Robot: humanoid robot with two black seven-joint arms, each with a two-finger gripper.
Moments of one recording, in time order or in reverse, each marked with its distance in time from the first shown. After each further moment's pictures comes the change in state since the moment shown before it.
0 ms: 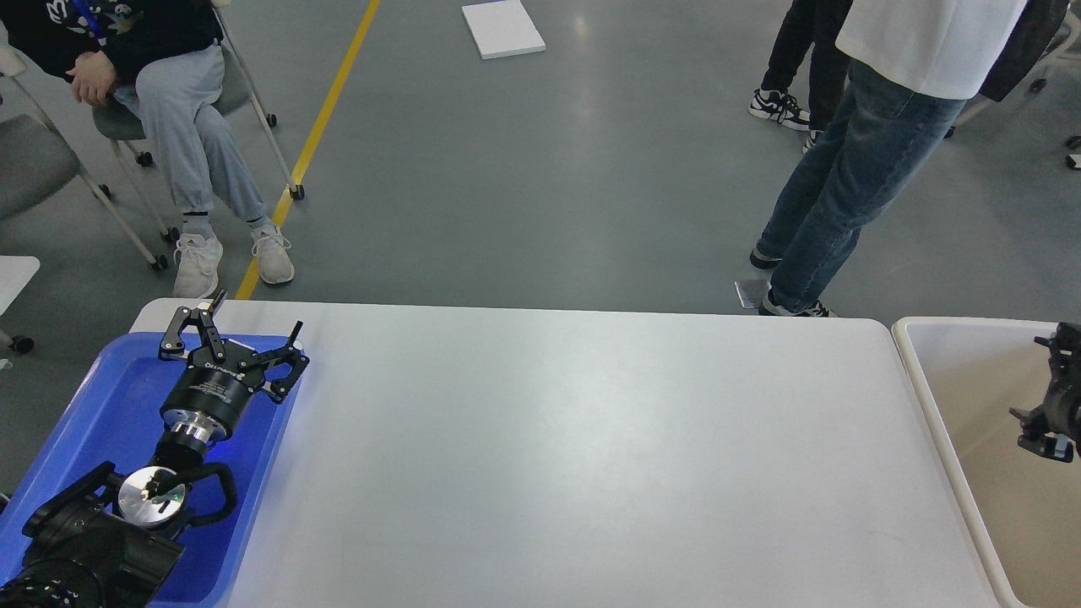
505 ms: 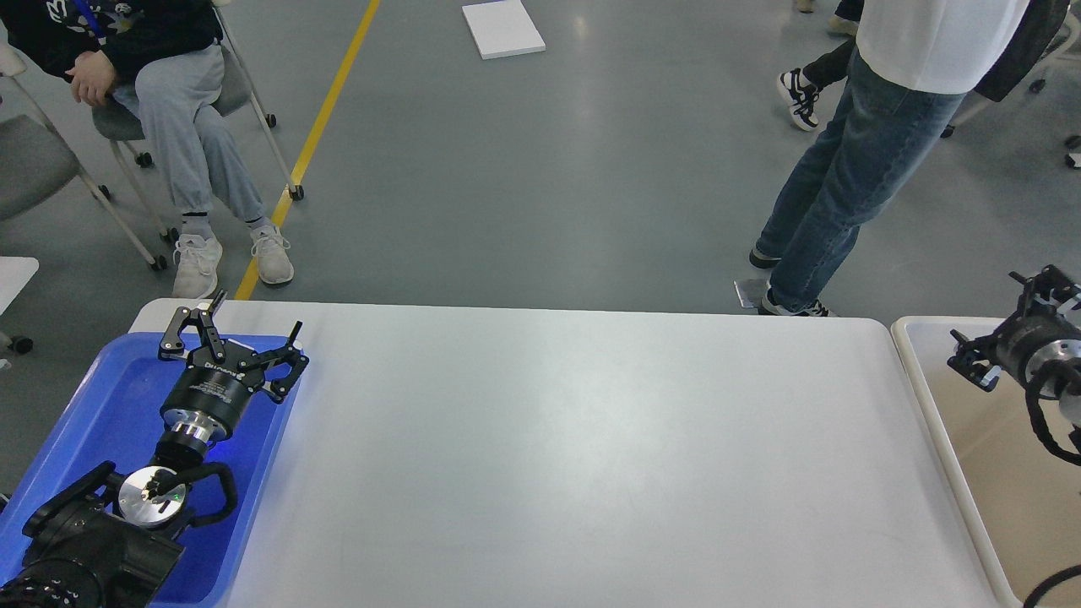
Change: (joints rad) left arm 0.000 0.000 0.000 0.000 0.000 0.000 -0.002; right arm -0.020 0.114 0.464 0.032 0.014 0.032 0.055
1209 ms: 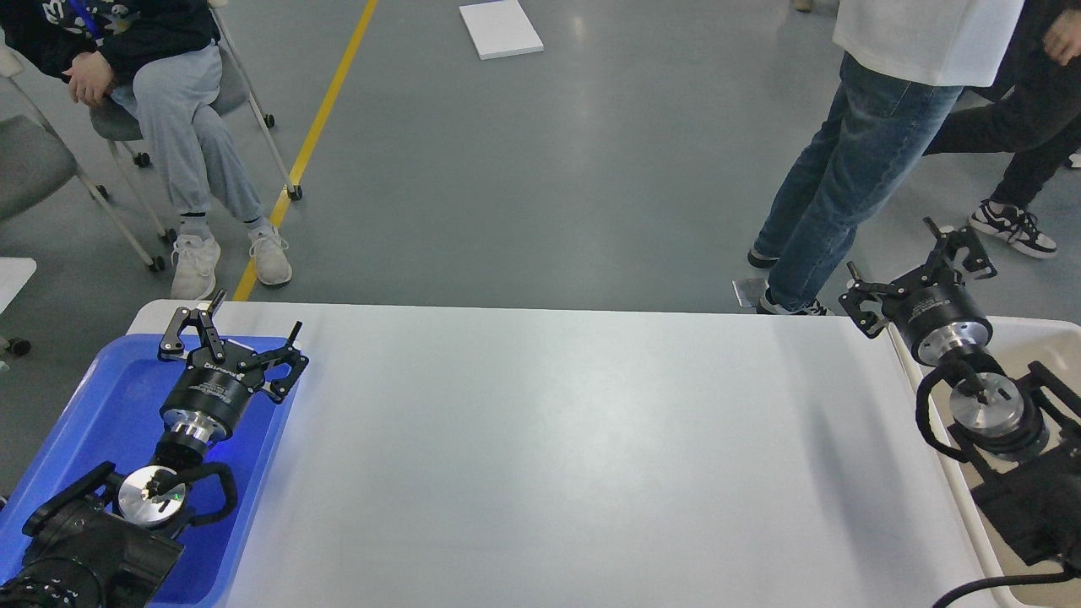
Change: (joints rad) left arm 0.000 0.000 -0.001 0.000 0.000 0.000 0.001; right arm -0.154 0.195 0.321 0.262 -0.125 0.099 0.234
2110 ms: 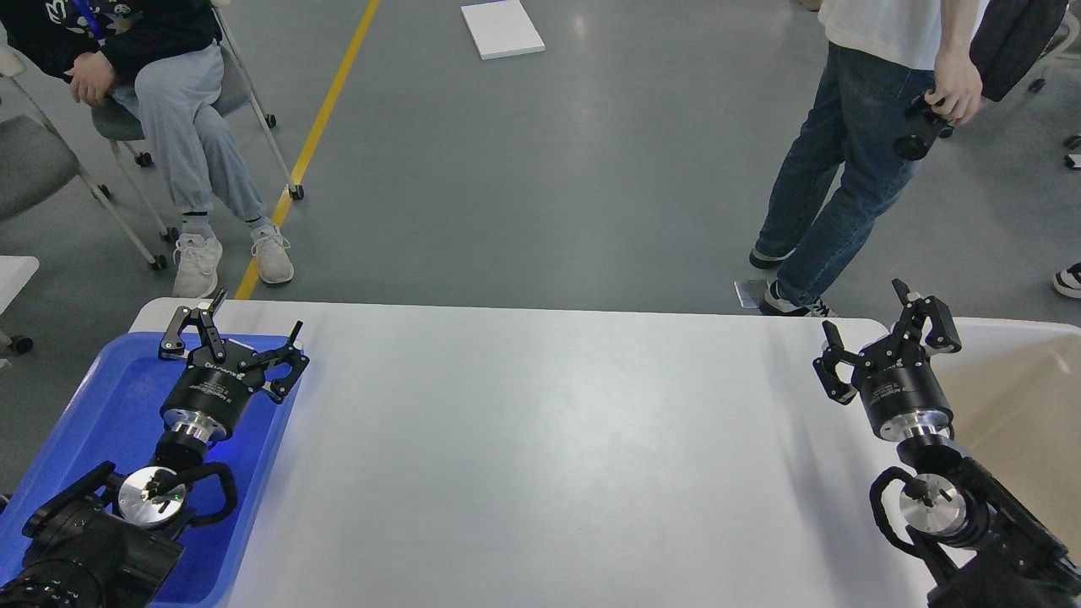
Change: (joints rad) left arm 0.000 0.000 0.000 0.000 0.000 0.000 0.000; right arm -0.186 0.123 0.120 0.022 -0.400 0.088 0.214
